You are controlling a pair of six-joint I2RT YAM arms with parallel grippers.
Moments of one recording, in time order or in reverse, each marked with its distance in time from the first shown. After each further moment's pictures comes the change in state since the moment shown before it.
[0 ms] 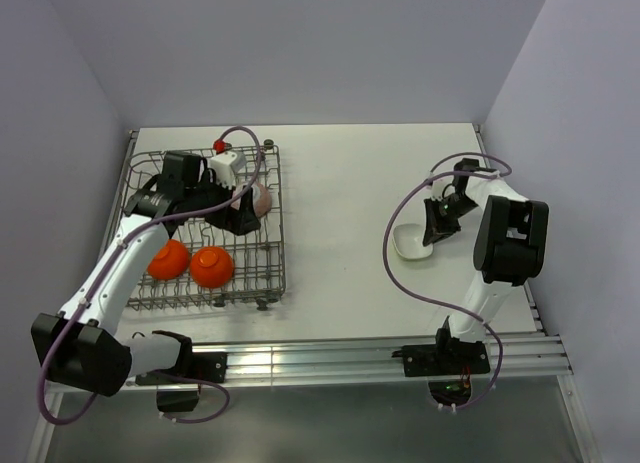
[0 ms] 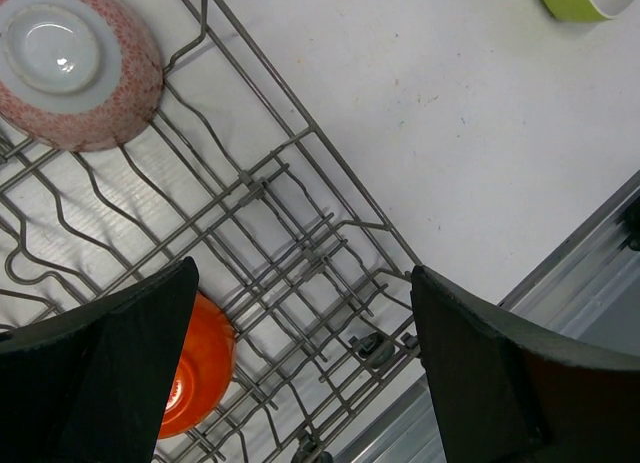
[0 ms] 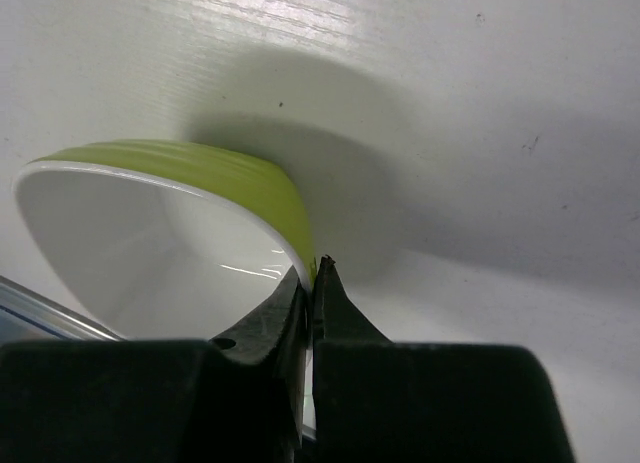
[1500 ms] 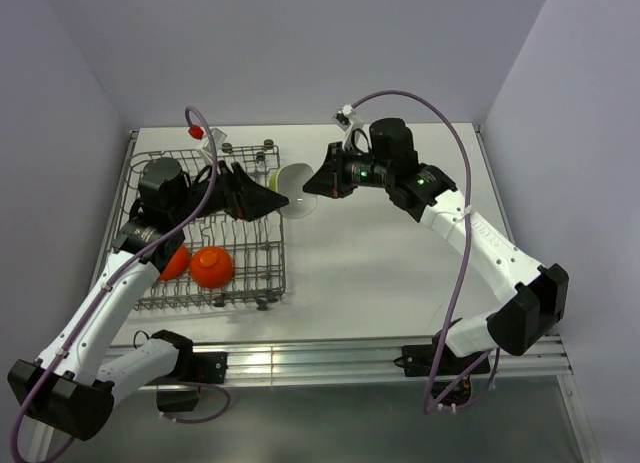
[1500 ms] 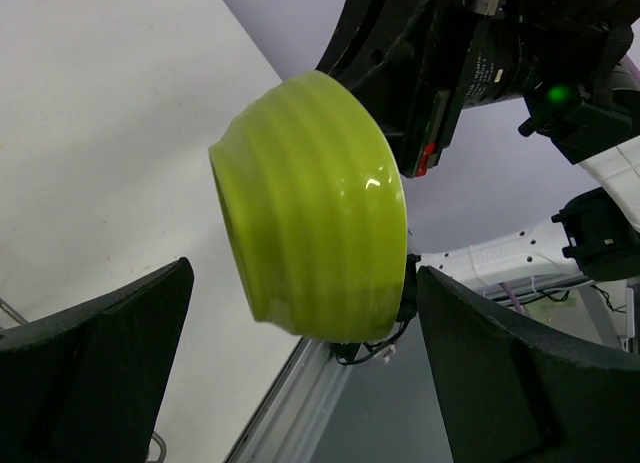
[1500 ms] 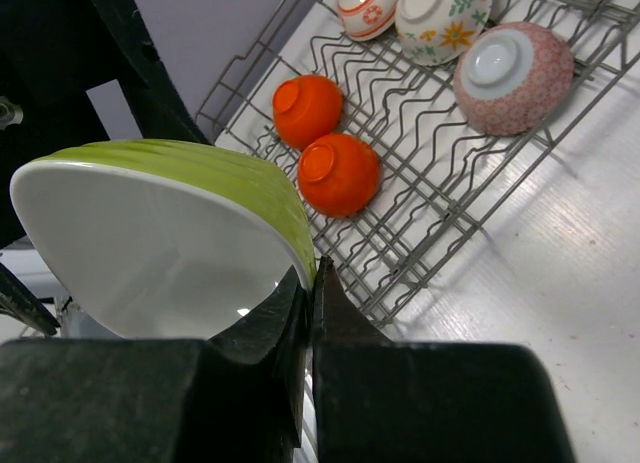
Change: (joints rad) left arm -0.102 -0.232 -0.131 0.573 0.236 -0.717; right arm 0.753 -0.440 0.165 0.553 -0.170 0.769
